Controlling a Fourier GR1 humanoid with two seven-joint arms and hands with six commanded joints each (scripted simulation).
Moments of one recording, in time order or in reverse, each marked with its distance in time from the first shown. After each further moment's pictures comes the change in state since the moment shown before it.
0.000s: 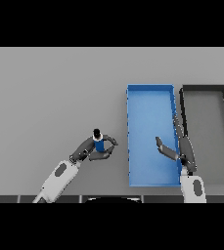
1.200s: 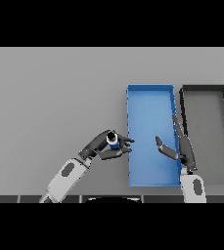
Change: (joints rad) left arm -0.057 -0.091 -0.014 -0.282 -0.073 -0.022 0.079; right arm -0.008 -0.005 0.001 0.004 0.007 0.005 0.001
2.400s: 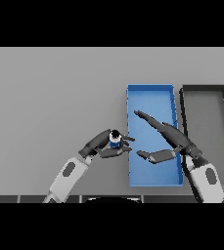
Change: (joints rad) left arm 0.017 -0.067 0.073 0.005 -0.088 -0.098 0.034; right arm -0.302 -0.234 0.122 -0.372 -0.498 0.340 0.422
